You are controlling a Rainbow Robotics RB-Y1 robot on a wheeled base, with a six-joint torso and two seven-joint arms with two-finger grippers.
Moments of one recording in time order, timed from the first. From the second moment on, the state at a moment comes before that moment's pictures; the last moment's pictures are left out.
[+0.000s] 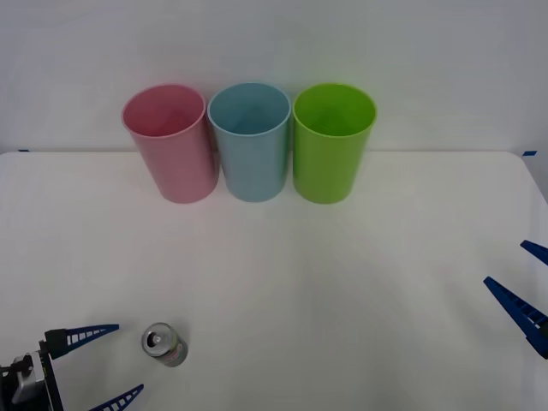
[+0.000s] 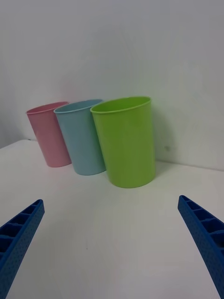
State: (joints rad) right arm 0.35 -0.40 -0.52 -1.66 0.96 -1.22 0.00; left arm 0.38 0.45 0.30 -1.50 -1.21 -1.30 -0.36
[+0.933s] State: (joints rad) right arm 0.35 -0.40 -0.52 -1.66 0.96 -1.22 0.00; left arm 0.28 0.36 0.23 -1.37 -1.26 -1.28 -0.43
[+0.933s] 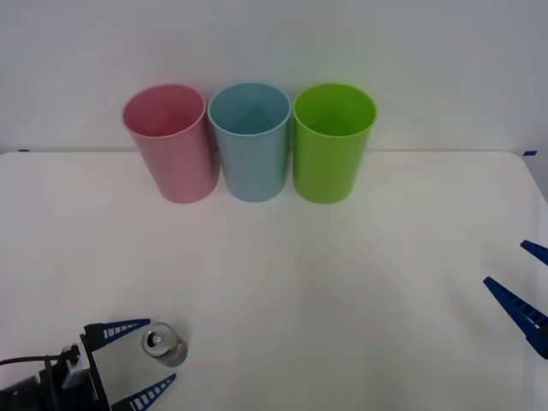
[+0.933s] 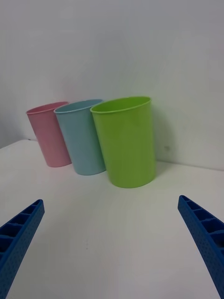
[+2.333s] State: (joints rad) right arm 0.35 -0.40 -0.52 -1.66 0.96 -1.22 0.00; left arm 0.25 0.27 0.23 -1.37 -1.33 -1.24 -0.45
